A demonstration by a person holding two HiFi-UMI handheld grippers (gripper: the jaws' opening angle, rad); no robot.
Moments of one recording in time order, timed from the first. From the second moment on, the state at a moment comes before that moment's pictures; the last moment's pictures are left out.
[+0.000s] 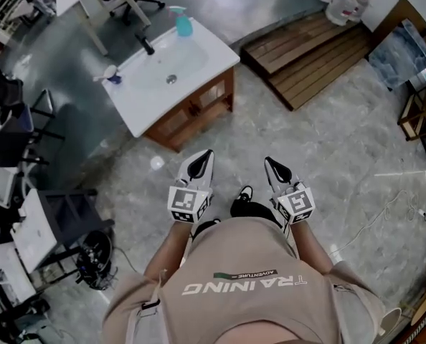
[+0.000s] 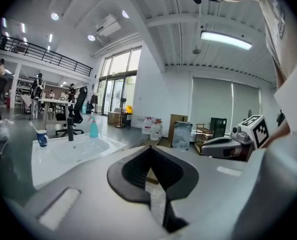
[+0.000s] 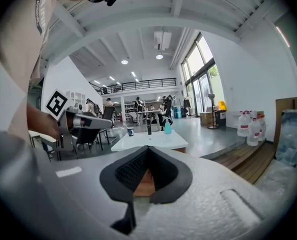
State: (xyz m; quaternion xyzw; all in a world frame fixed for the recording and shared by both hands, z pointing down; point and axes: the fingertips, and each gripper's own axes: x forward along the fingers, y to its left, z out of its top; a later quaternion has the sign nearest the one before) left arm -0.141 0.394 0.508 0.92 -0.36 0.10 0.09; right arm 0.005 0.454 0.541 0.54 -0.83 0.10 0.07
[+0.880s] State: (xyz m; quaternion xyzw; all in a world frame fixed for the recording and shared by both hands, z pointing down) left arm -0.102 0.298 0.540 0.91 -0.39 0.13 0.09; right arm 0.058 0.359 0.563 0.52 -0.84 0.08 0.08
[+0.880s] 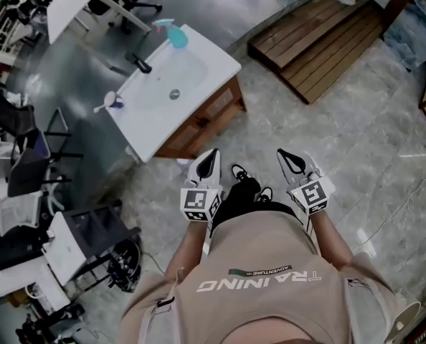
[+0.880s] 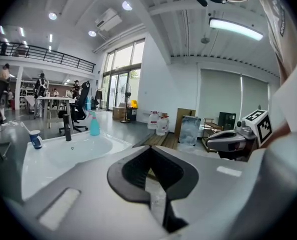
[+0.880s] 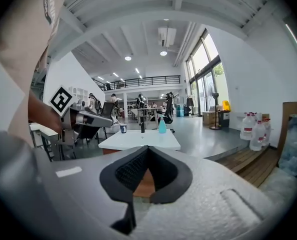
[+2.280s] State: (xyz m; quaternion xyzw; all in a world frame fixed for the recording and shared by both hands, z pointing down) left arm -0.158 0.077 0.546 0.87 -0.46 0.11 0.12; right arm 0.021 0.088 0.516 0.47 -0.88 0.07 0.08
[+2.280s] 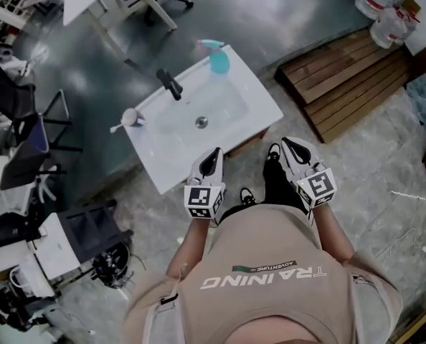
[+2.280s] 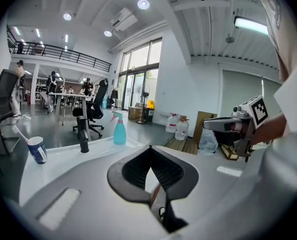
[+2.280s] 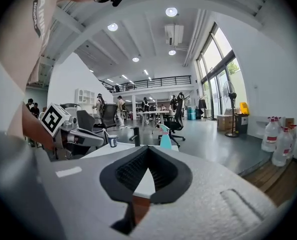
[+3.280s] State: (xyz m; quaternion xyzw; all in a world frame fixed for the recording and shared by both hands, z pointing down) left arm -0.095 -0.123 0.523 0.81 -0.56 0.11 0.13; right arm 0.052 -0.156 0.515 0.33 -0.94 0.07 0.07
